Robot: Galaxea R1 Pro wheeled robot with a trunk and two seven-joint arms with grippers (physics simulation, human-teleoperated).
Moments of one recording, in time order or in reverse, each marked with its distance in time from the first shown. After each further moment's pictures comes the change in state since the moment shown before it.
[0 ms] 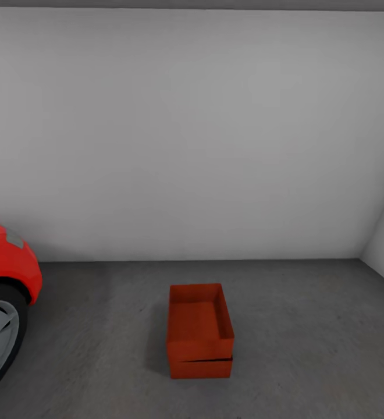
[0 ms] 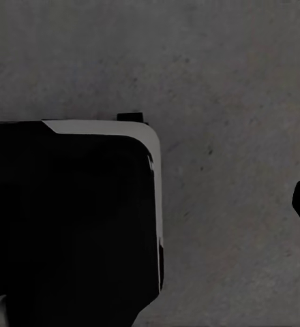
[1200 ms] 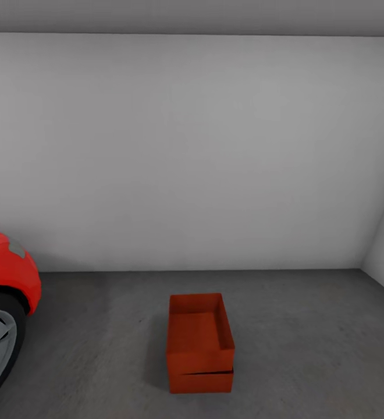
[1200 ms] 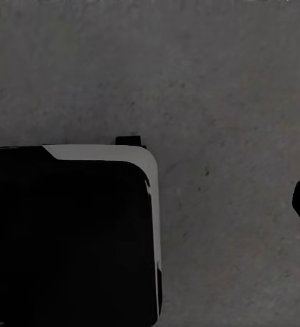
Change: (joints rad) left arm 0.049 0.001 0.000 0.010 0.006 -0.006 -0.096; right arm 0.003 0.000 0.000 0.000 0.000 -0.004 -0.010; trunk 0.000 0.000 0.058
